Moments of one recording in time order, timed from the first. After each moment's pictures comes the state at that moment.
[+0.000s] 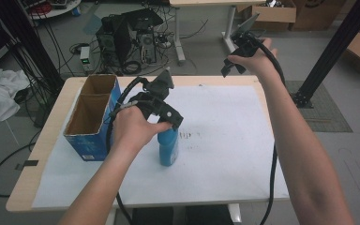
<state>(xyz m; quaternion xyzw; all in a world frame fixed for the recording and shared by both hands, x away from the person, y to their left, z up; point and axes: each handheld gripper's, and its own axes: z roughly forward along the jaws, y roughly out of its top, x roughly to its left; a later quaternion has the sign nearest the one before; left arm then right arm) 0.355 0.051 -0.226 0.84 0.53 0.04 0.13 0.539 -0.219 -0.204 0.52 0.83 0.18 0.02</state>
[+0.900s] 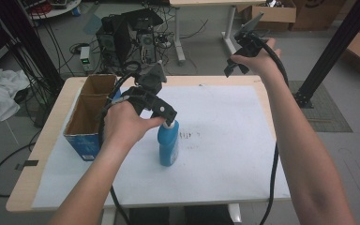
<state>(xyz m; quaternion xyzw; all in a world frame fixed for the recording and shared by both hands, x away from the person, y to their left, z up) 0.354 0.062 -0.210 0.83 0.54 0.06 0.14 0.536 -0.227 -0.202 0.53 0.83 0.18 0.03</state>
